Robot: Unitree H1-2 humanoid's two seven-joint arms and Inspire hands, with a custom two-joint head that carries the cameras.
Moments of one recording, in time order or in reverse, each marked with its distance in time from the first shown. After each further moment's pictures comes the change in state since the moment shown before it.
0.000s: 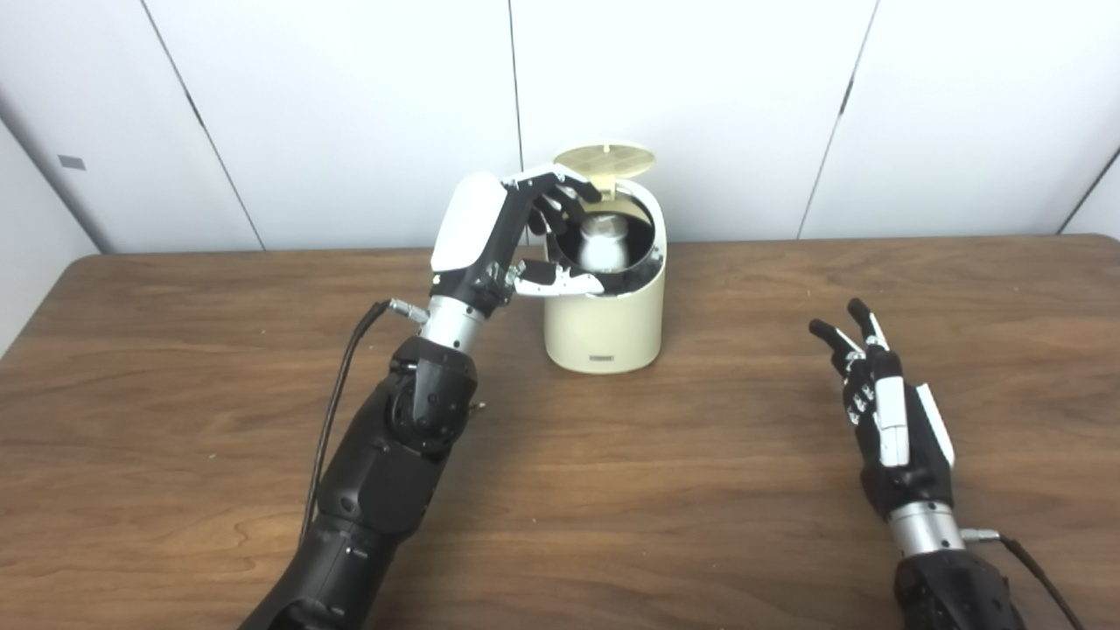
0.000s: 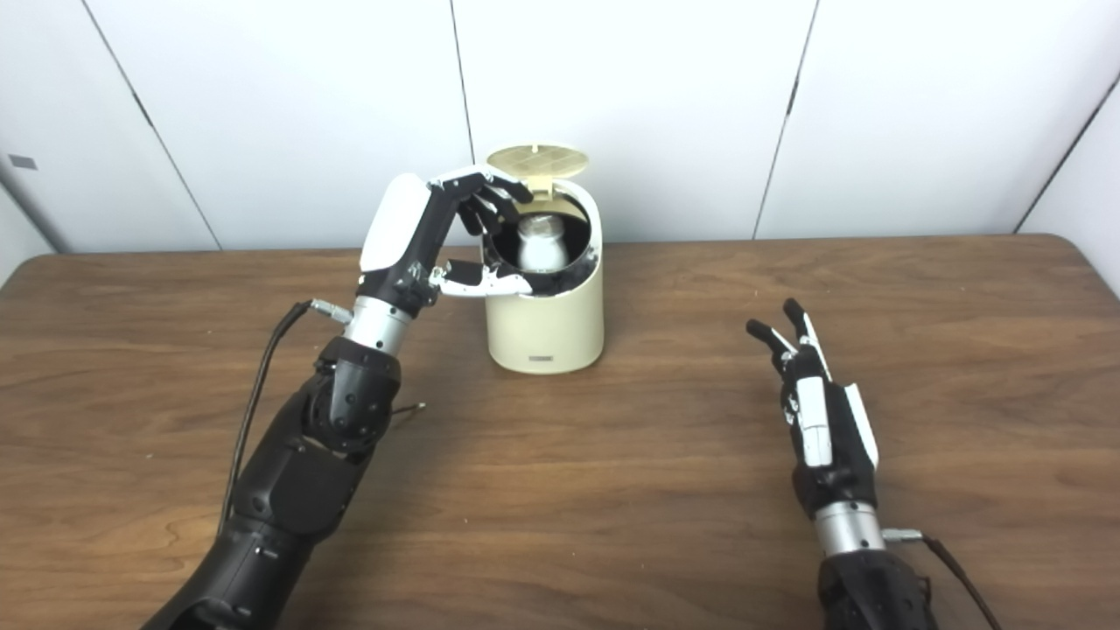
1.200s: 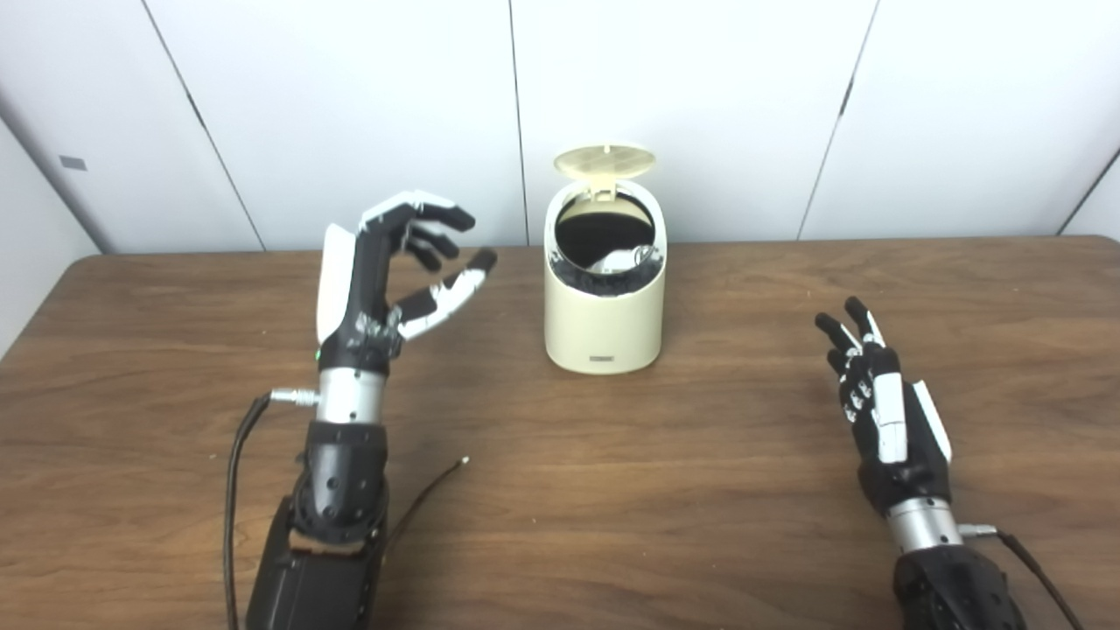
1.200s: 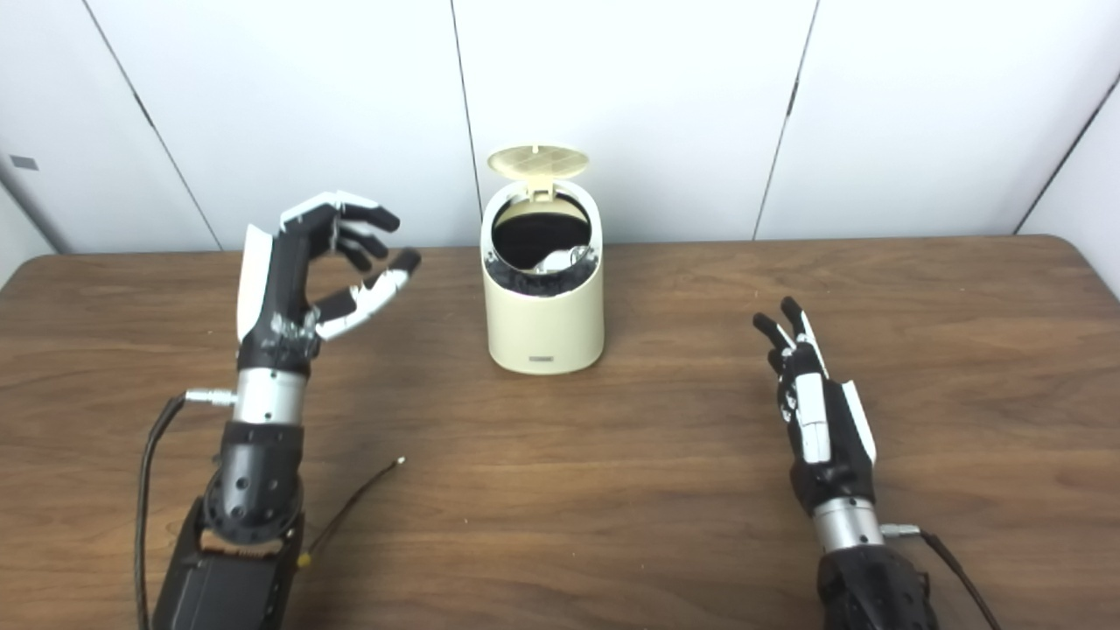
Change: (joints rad) left arm 0.329 -0.017 0.194 -0.395 -0.228 0.229 -0.085; right arm -0.009 -0.010 -0.005 0.010 0.014 0.001 0.014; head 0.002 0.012
